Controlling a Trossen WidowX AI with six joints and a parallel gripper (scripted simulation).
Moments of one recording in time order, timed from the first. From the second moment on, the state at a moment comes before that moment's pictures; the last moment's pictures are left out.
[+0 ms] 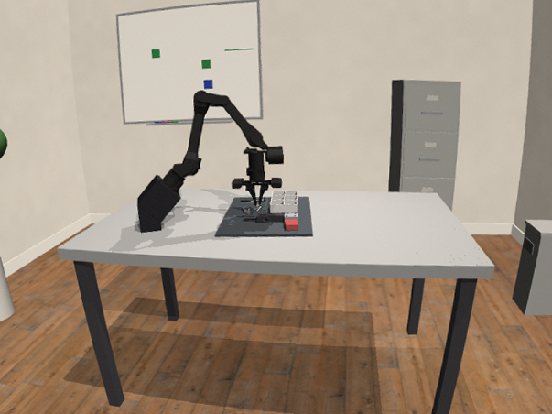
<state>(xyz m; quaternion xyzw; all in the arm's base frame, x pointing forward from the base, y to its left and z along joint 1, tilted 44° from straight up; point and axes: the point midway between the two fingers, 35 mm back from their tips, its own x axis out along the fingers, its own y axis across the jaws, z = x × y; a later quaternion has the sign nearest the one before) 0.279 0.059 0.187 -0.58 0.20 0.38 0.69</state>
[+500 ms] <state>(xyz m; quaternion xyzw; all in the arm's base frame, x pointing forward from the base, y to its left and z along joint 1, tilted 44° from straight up) 0.294 0.057 0.200 -0.58 0.20 0.38 0.69</state>
